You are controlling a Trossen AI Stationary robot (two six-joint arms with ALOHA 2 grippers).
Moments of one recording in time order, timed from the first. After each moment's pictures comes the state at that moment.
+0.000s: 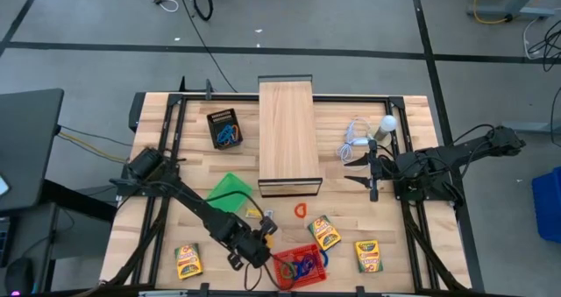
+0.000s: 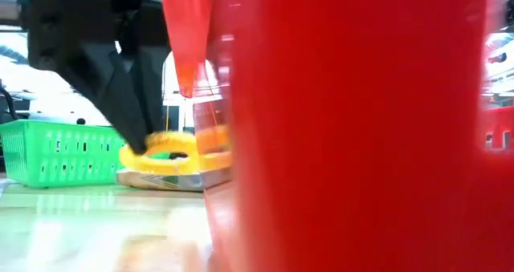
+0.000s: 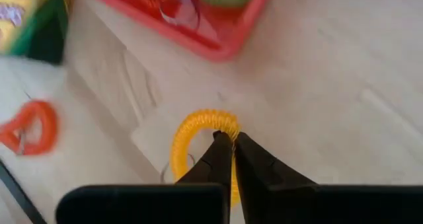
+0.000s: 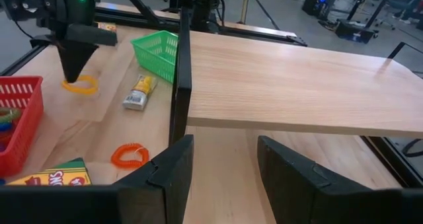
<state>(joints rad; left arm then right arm) -0.61 1.97 1.32 -0.45 -0.22 0.27 0.31 0.55 0.38 -0.18 0.36 -0.04</state>
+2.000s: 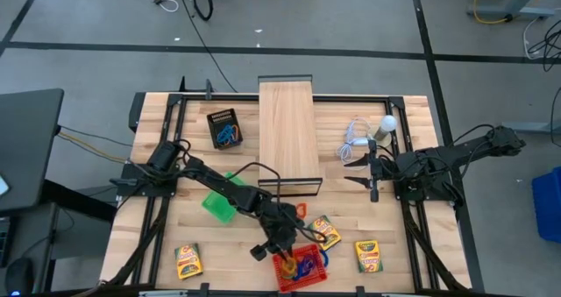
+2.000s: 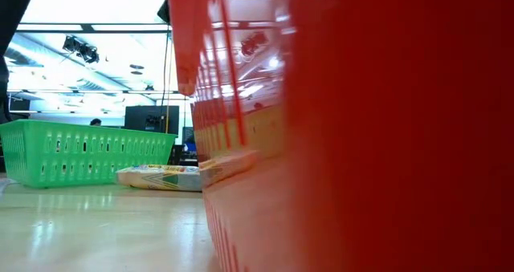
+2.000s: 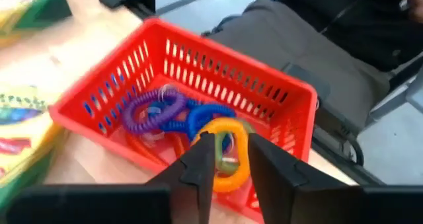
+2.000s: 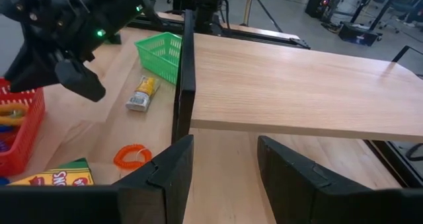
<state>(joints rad) -0.35 2.07 1.32 0.05 0.49 0.23 0.31 0.55 0.38 -0.18 0.35 -0.05</state>
